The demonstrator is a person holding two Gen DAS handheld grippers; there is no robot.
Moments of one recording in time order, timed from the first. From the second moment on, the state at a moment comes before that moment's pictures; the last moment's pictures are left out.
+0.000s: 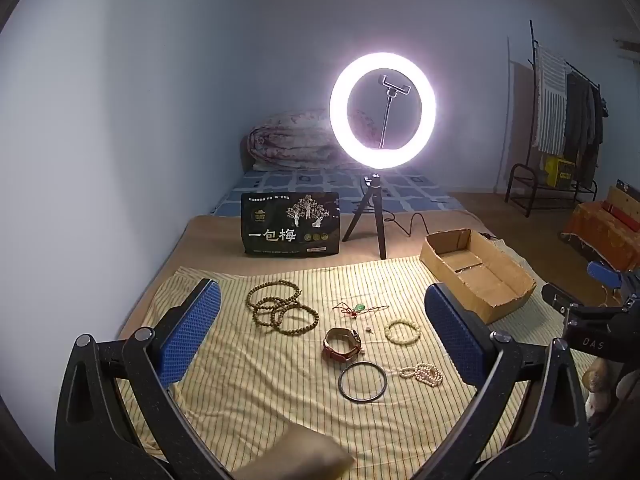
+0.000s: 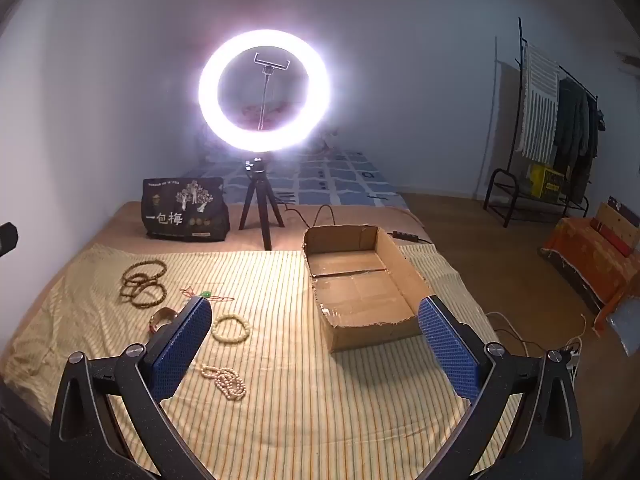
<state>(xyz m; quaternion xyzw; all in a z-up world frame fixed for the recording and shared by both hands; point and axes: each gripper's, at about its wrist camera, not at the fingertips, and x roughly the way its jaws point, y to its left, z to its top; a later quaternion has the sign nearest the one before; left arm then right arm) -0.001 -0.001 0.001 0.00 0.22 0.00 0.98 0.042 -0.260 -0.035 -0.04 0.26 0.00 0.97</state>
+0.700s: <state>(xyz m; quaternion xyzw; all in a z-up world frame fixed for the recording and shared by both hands) -0.003 0.000 0.004 -0.01 0.21 -0.01 0.98 0.041 -0.259 -0.032 -0.05 0.26 0.00 0.97</state>
